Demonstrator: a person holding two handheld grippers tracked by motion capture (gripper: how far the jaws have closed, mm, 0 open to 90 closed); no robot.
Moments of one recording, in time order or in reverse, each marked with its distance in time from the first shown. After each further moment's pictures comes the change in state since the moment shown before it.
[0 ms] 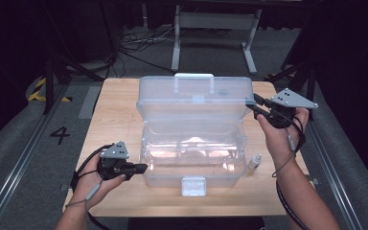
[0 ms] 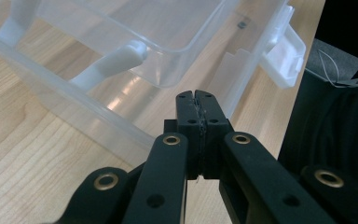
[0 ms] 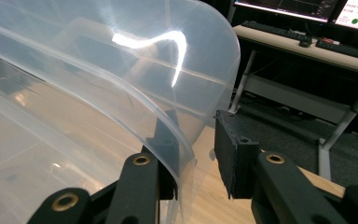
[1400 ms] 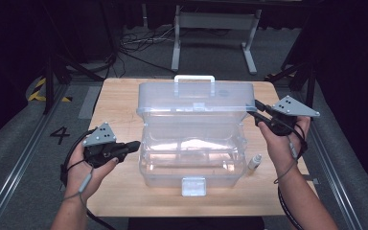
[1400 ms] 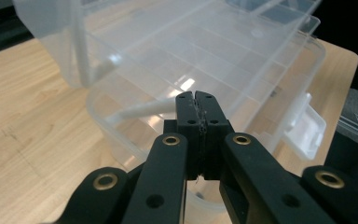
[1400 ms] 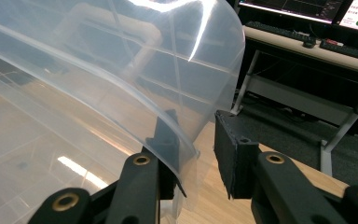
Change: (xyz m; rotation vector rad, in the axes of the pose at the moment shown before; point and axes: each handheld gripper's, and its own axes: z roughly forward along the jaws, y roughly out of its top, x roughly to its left) left arm -0.005 0.030 -0.041 -0.194 0.166 -0.008; right arm 0.006 -0.011 -0.012 0.000 0.016 -0.013
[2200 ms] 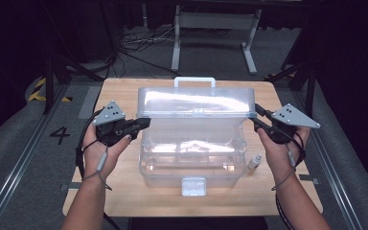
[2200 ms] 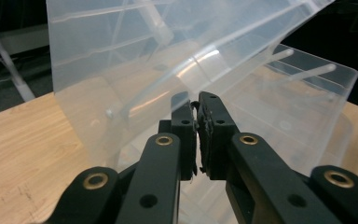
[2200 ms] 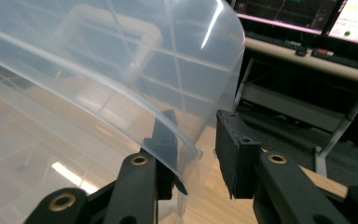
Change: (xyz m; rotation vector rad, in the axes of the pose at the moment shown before) left arm 0.011 0.045 0.017 -0.160 0.062 -0.039; right arm 0.012 -0.011 -0.009 -0.042 -0.024 -0.003
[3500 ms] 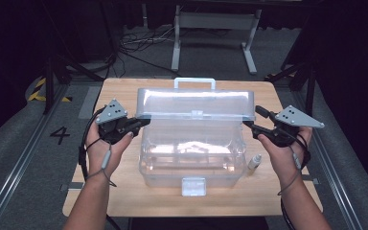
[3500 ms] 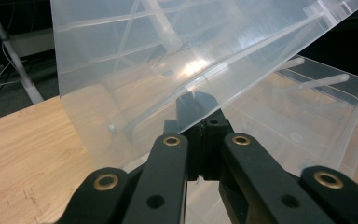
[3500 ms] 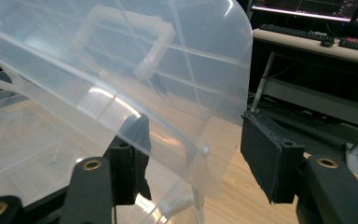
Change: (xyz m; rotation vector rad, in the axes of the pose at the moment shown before) left arm 0.001 0.003 0.010 -0.017 0.045 0.002; right arm -0.002 -0.004 -0.004 0.000 0.081 0.050
